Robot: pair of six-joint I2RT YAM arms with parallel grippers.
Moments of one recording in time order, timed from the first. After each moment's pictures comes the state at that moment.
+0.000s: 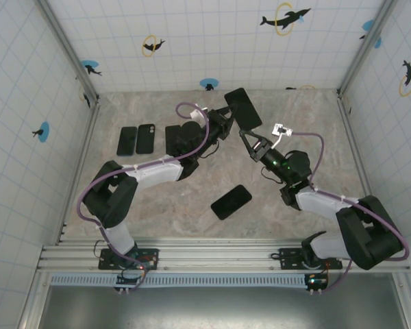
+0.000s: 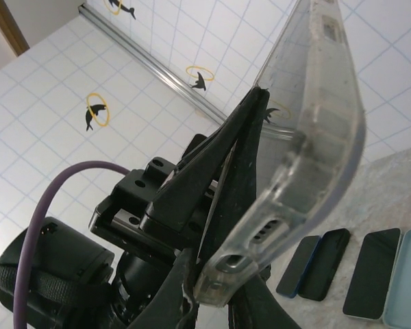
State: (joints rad) left arm -0.77 1.76 1.07 0.87 0.06 -1.49; right arm 0.49 1.31 0.44 1.14 -0.35 0.99
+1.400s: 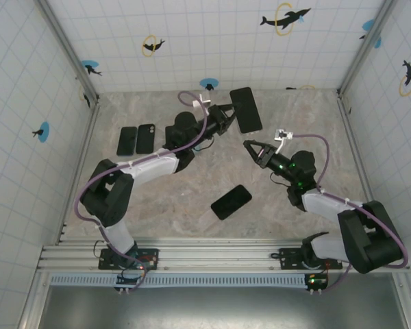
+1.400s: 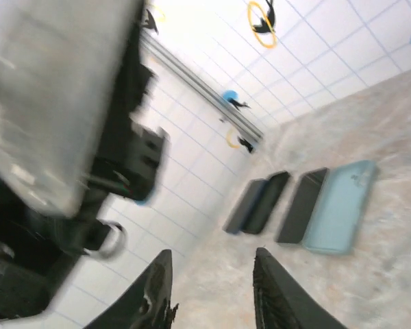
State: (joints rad) left arm -0.69 1.75 1.14 0.81 0.36 -1.33; right arm 0.37 1.27 0.39 0.94 -0.56 0.87
